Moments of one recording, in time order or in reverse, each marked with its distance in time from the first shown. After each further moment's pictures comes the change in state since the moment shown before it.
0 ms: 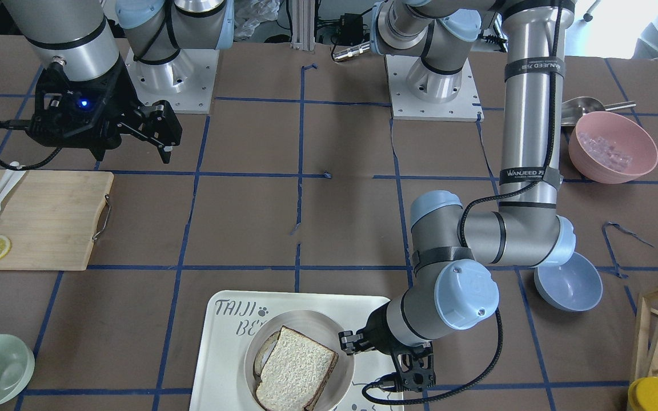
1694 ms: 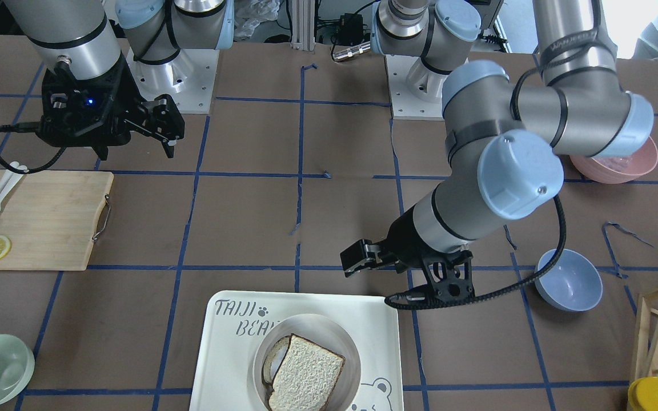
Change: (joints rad) left arm -0.008 0.353 -0.015 -0.435 0.062 -0.015; right arm 0.000 -0.004 -0.004 0.036 0.017 -0.090
